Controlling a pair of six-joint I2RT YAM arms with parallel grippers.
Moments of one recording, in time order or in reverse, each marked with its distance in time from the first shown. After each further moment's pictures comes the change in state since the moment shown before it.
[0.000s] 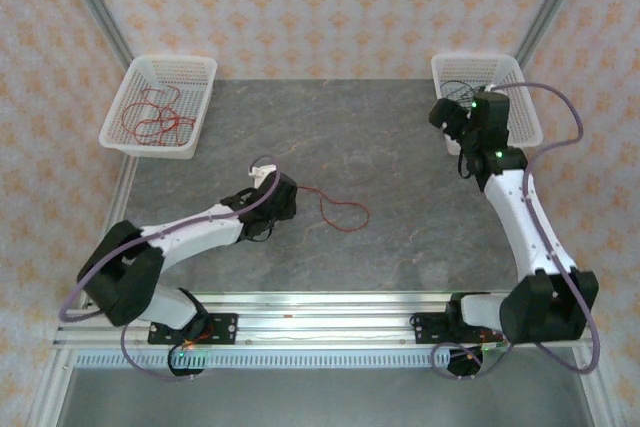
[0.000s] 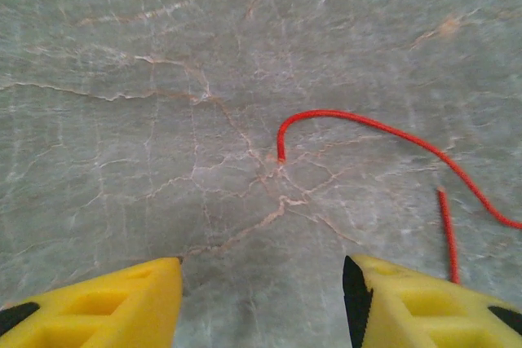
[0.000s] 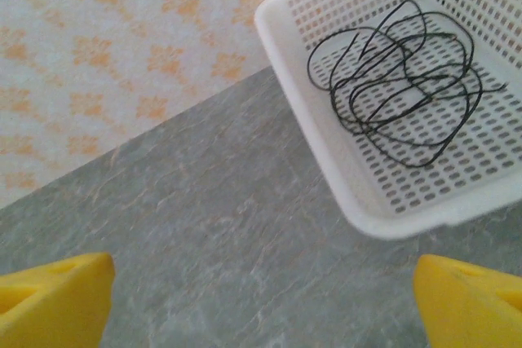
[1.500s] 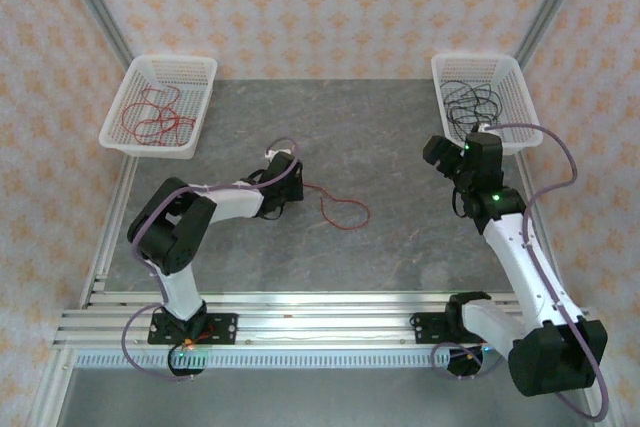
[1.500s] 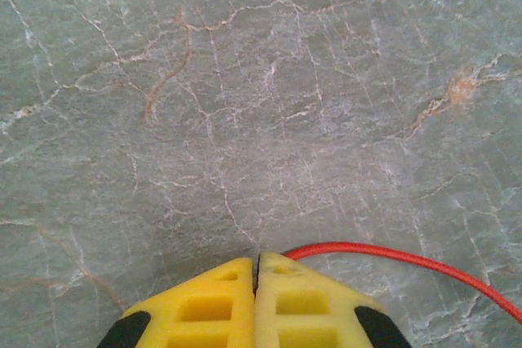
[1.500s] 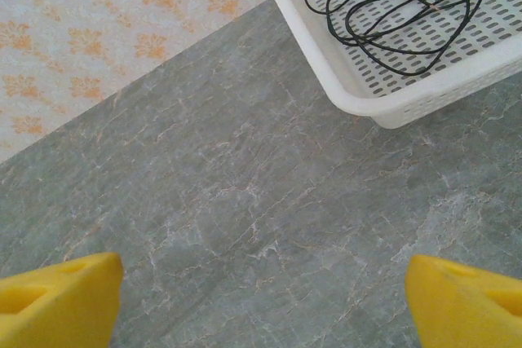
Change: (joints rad) left arm 0.118 0.319 0.142 0.269 0.132 0.167; right arm 0.051 -0.230 -0.262 -0.008 0.000 0.071
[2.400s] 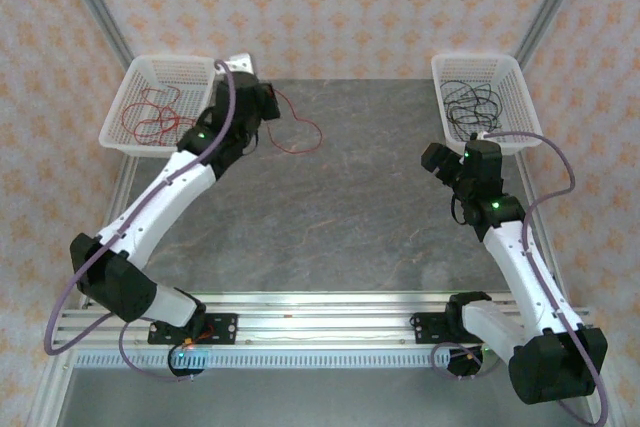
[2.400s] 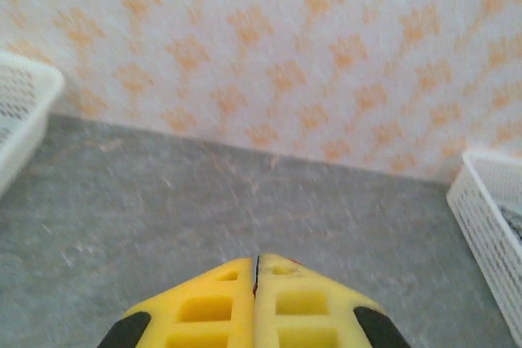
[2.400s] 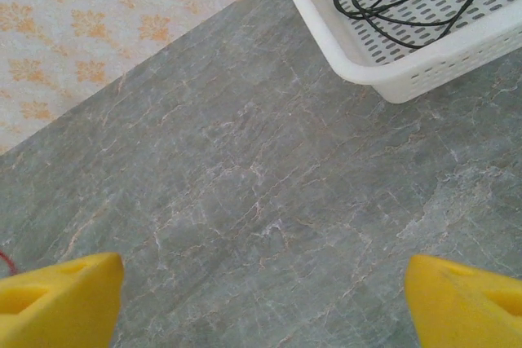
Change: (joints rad) left arm 0.104 -0.336 0.552 -0.364 -0.148 0.125; right arm 0.000 -0.040 -0.054 0.000 -0.041 0.020
